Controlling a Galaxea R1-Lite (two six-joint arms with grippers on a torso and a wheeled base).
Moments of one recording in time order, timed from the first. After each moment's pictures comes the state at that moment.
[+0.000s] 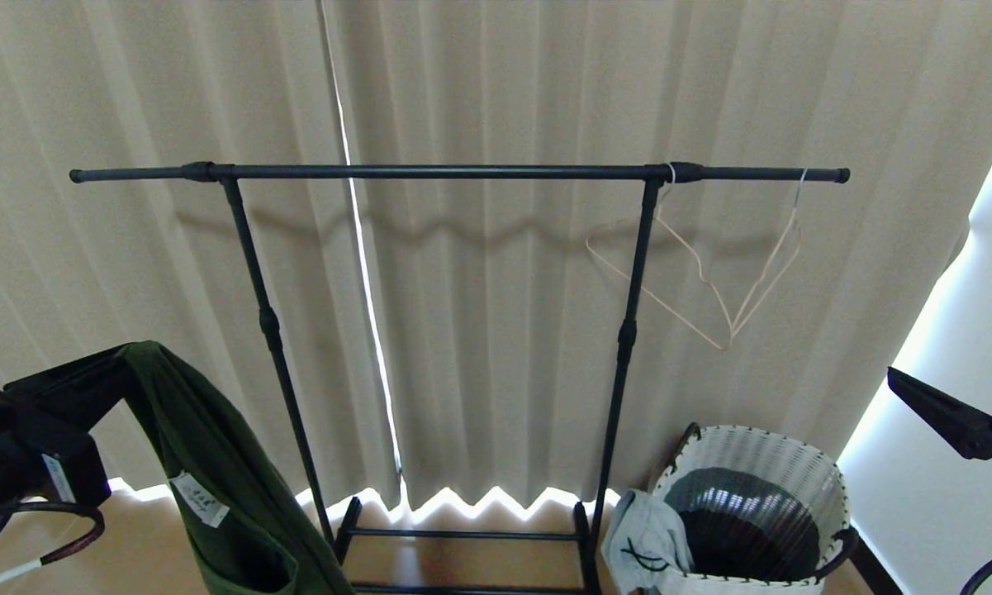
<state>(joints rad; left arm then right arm) -0.31 0.99 -0.43 -0.48 0.11 0.30 0.07 1.03 -0.46 -0.40 0.00 -0.30</state>
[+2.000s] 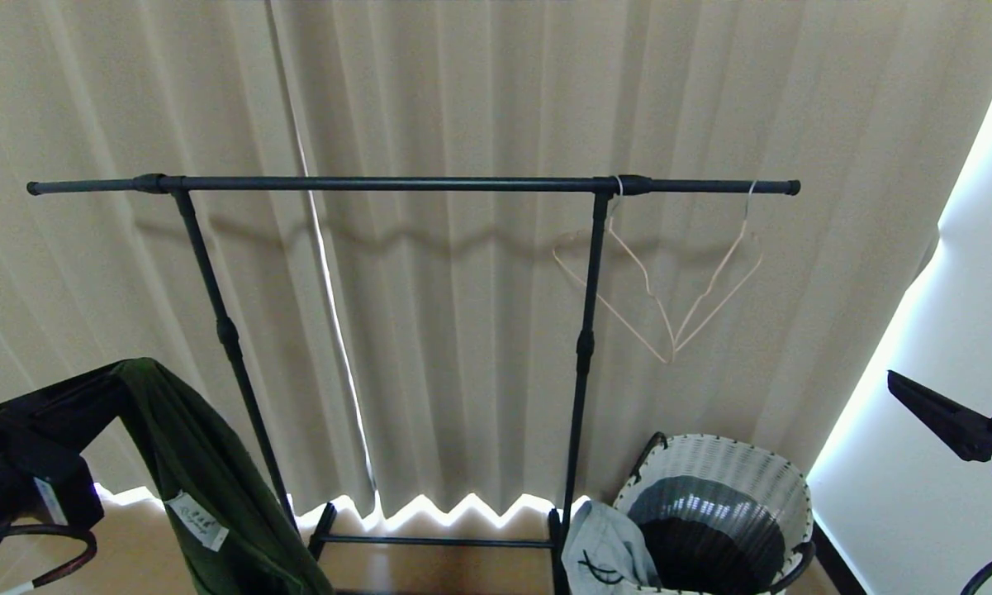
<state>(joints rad) -0.31 0.97 -0.40 -0.47 0.11 0.30 0.05 1.03 -0.45 -0.39 0.00 -0.30</state>
